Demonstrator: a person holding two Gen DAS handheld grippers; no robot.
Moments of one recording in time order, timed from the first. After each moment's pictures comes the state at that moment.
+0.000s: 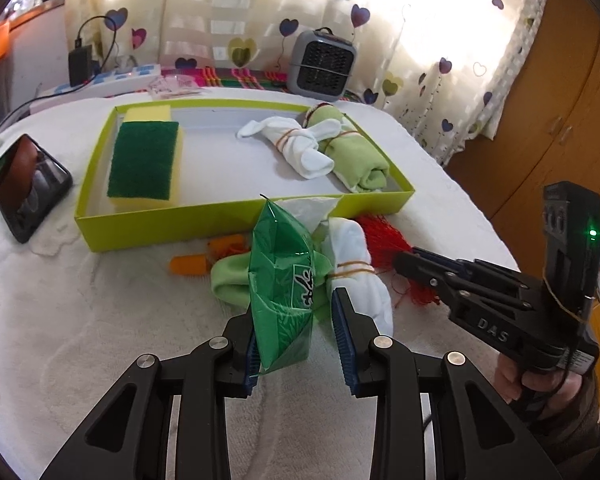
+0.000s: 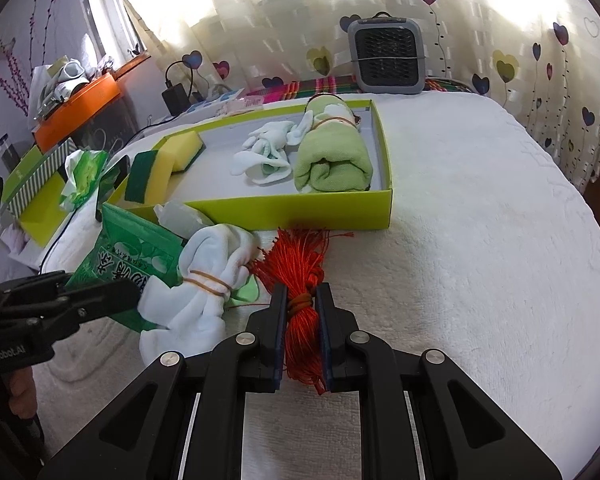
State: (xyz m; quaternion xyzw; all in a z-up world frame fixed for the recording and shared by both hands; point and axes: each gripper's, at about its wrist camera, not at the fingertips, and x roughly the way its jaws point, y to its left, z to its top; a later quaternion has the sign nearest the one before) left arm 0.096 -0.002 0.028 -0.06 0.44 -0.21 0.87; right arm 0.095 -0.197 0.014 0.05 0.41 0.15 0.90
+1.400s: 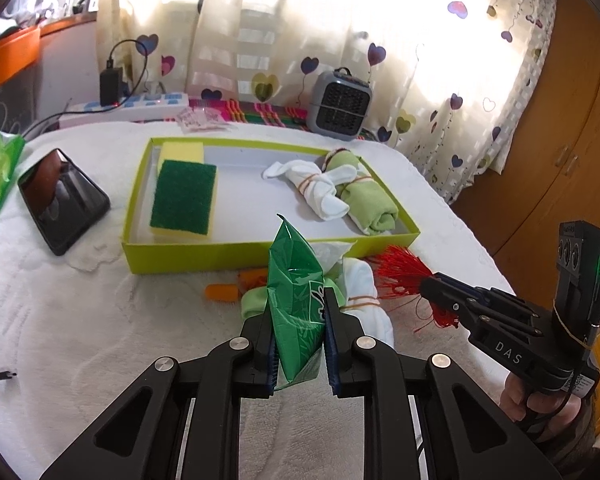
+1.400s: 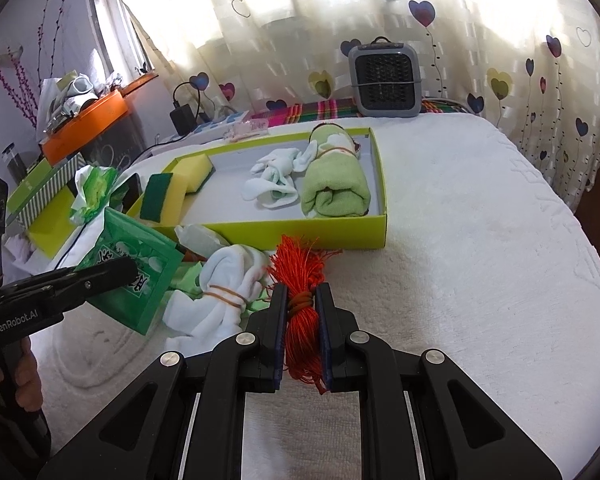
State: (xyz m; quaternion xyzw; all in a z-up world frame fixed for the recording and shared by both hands) left arm 0.089 0.017 0.053 -0.09 0.39 -0.18 0.90; right arm 0.083 -0.199 0.035 0.06 0.37 0.14 0.91
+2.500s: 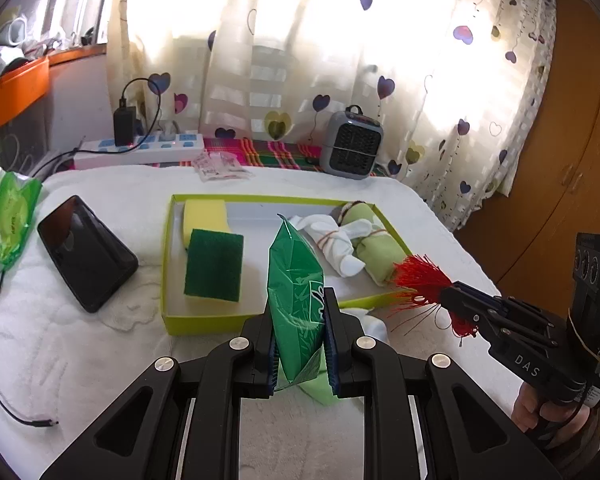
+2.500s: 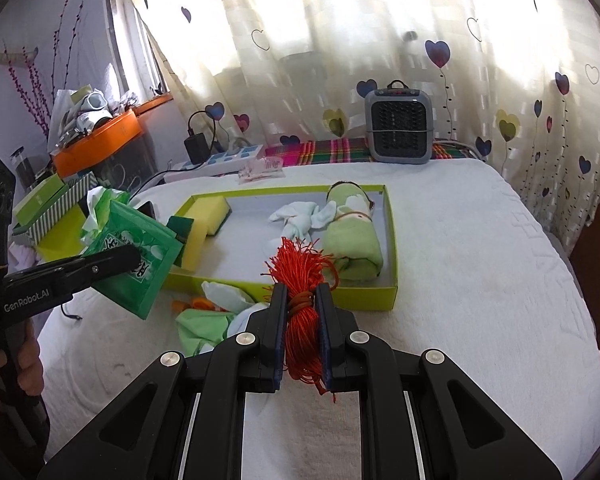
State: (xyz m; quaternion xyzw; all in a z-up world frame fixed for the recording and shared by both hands) left arm 0.107 0.035 0.084 -0.08 0.35 -0.16 0.92; right arm 0.091 -0.185 0.071 0.04 0.33 0.15 0.93
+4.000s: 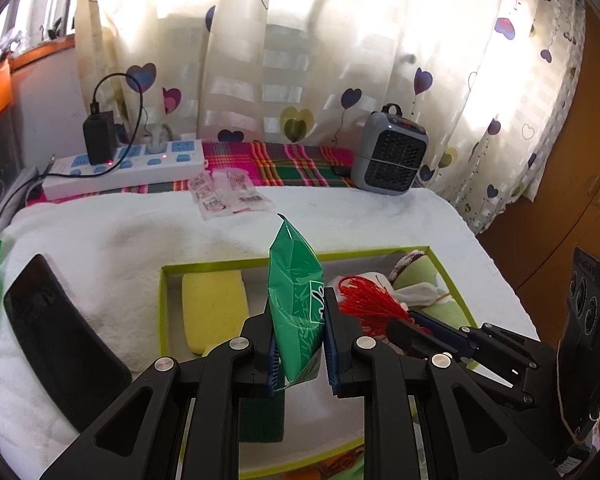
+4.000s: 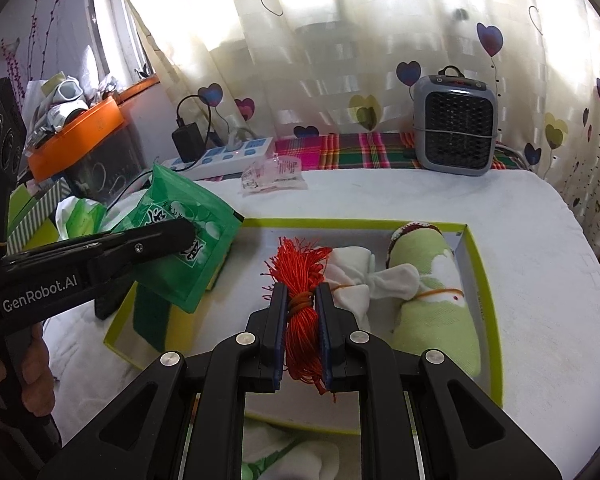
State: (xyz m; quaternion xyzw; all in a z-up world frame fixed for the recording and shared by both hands) left arm 0.235 0.037 0.075 -0.07 0.39 -0.15 0.91; right arm 0.194 -0.122 0.052 0.03 0.37 0.16 0.92
